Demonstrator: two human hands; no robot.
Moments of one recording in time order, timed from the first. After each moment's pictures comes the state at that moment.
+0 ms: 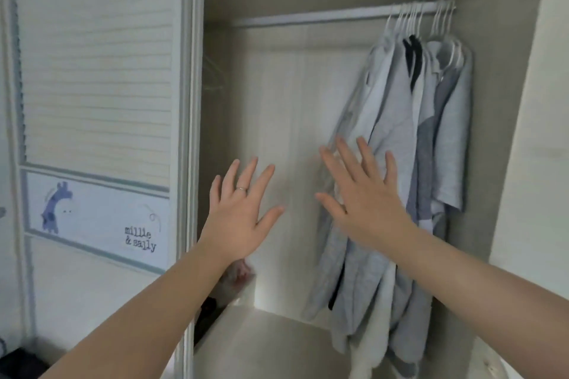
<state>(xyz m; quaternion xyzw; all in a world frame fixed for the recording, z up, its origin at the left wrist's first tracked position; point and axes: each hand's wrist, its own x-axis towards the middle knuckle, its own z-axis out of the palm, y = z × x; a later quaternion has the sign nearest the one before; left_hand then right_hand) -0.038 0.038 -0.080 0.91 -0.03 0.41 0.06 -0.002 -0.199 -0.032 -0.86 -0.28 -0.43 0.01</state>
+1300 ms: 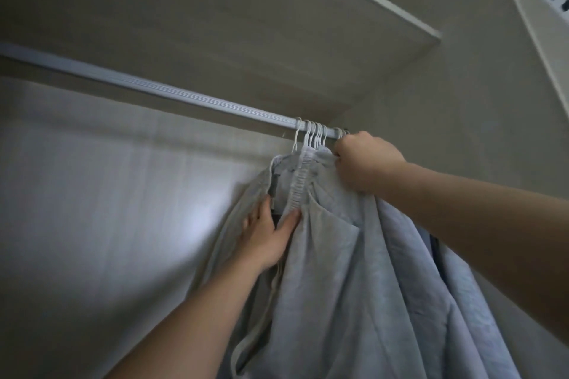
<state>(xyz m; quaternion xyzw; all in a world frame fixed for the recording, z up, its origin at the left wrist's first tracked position) 0.403 -0.095 0.157 0.73 -0.36 0.28 0.50 0.215 -0.198 0.268 -0.82 0.15 -0.51 -0.20</state>
